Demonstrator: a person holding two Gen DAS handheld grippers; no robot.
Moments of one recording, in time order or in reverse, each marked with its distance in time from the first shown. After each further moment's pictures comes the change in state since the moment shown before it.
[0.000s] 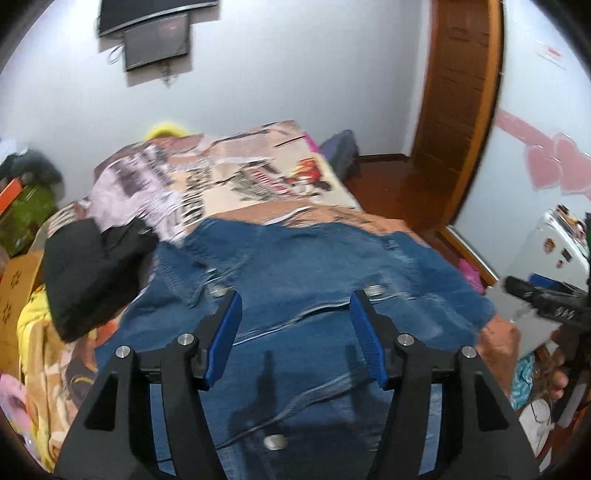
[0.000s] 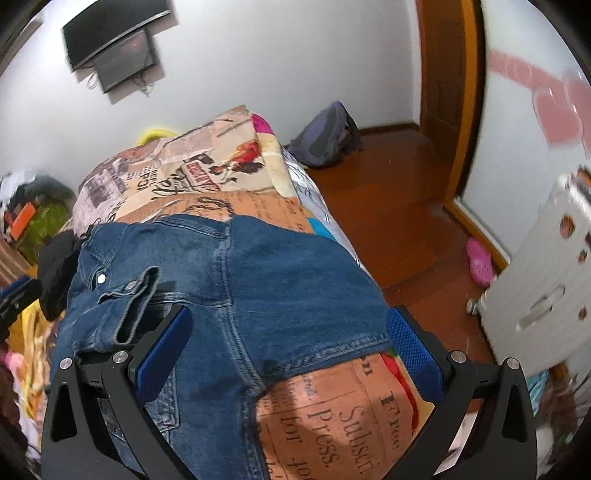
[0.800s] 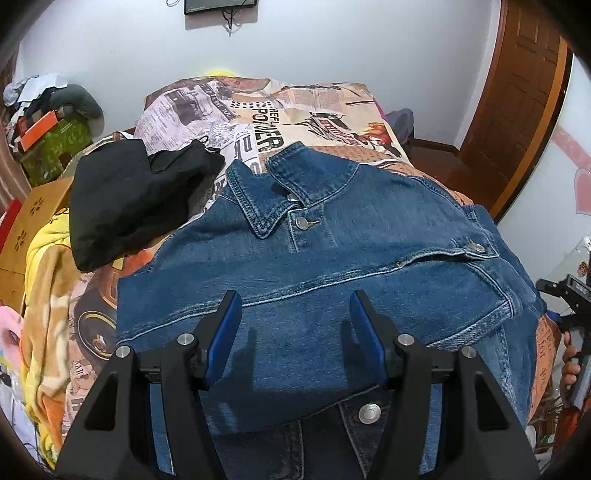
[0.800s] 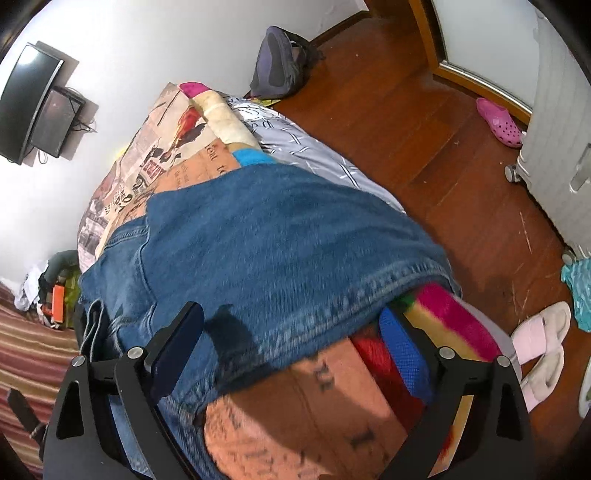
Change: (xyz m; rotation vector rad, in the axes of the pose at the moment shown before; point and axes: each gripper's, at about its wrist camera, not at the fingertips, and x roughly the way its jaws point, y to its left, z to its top) left arm 0.029 0.066 -0.048 -0.154 0.122 0.102; right arm 0.081 -0.085 -0.025 0.421 0.245 0.174
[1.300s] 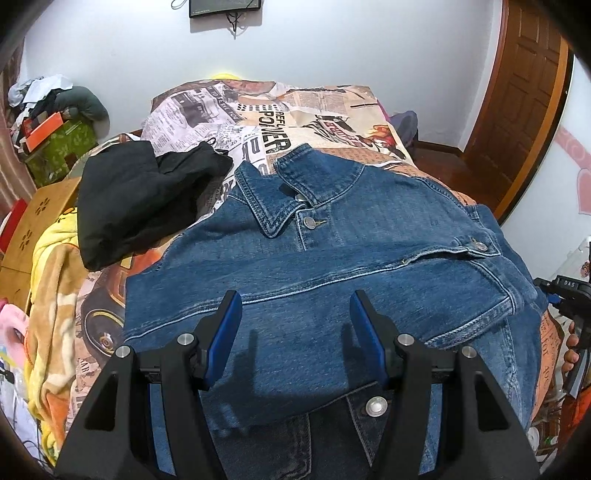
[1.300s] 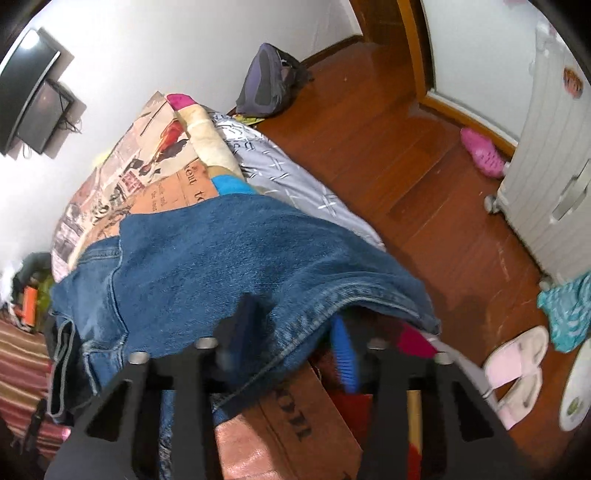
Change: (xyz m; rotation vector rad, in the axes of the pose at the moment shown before) left arm -0.008 0.006 -0.004 -0.003 -0.011 0.018; right arm -0.007 0.002 0.010 -0.071 -0.088 -0.135
